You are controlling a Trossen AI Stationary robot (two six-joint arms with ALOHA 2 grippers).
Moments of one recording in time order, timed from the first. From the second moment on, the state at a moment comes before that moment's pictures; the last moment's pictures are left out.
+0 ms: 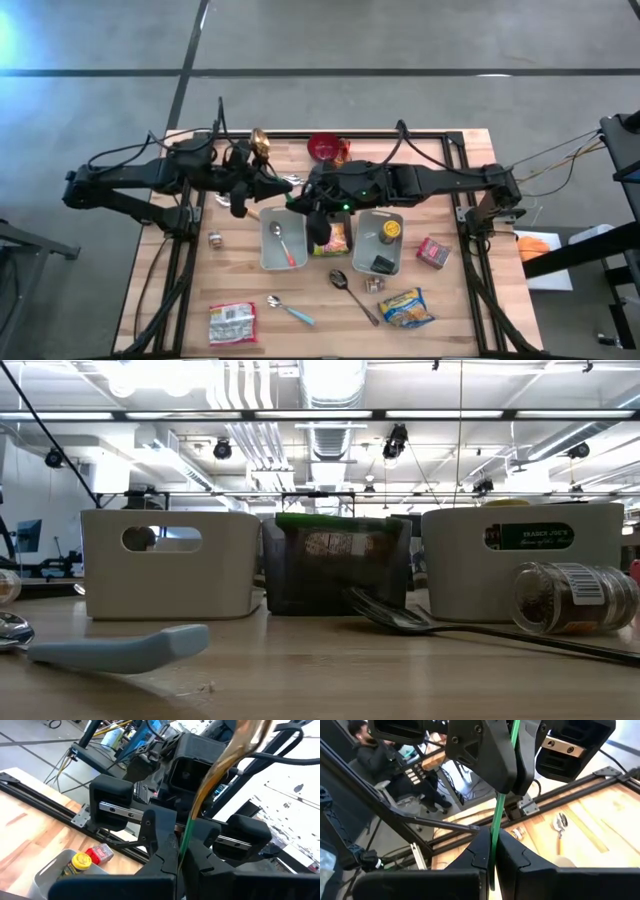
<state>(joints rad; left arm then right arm) 0.00 1.04 1.11 -0.08 0.14 -0.66 0.15 1.78 1.92 -0.44 0.13 0.50</state>
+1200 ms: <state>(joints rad) -0.02 0.88 1.10 -0.40 -0.01 -0.60 0.18 1.78 1.99 -0.51 0.35 0.47</state>
